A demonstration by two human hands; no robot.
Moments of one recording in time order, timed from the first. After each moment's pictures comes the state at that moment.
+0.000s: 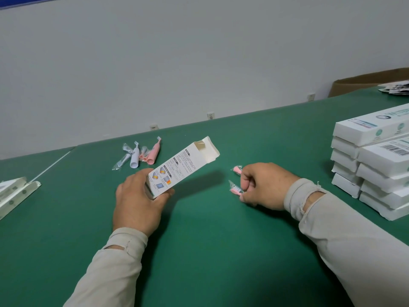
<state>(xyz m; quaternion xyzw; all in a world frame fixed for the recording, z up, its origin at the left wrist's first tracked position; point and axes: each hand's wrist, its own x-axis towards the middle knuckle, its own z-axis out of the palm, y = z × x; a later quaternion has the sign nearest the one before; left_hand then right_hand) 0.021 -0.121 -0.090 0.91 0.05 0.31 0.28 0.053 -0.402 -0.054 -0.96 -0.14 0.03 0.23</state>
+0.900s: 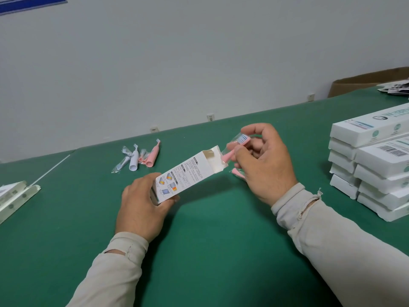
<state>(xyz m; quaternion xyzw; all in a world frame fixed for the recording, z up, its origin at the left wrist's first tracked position) 0.019 -0.126 -0.092 0.92 0.01 0.29 0.27 0.040 -0.373 -0.045 -0.66 -0.16 -0.22 0.70</state>
